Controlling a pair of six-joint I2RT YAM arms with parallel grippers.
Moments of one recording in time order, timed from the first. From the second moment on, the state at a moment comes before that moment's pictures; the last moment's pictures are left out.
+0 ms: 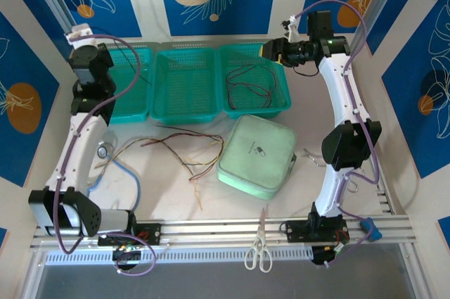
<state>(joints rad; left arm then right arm) -0.03 1.32 1.34 0.02 -0.56 0.06 0.10 1.94 2.13 -0.97 -0.75 0.25</state>
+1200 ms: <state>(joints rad) -0.04 1.48 1.33 0.17 -0.70 0.60 0.14 1.94 2.17 -0.99 -0.75 0.26</state>
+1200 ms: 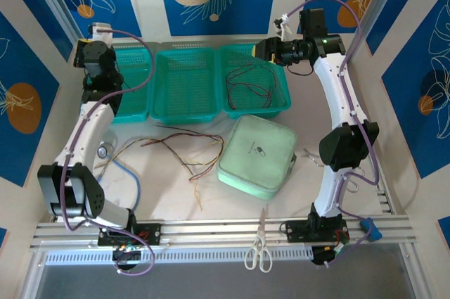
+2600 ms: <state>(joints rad) 0.05 2.03 1.54 -0.29 -0.28 0.09 0.13 1.87 2.00 -0.98 -0.75 0.25</state>
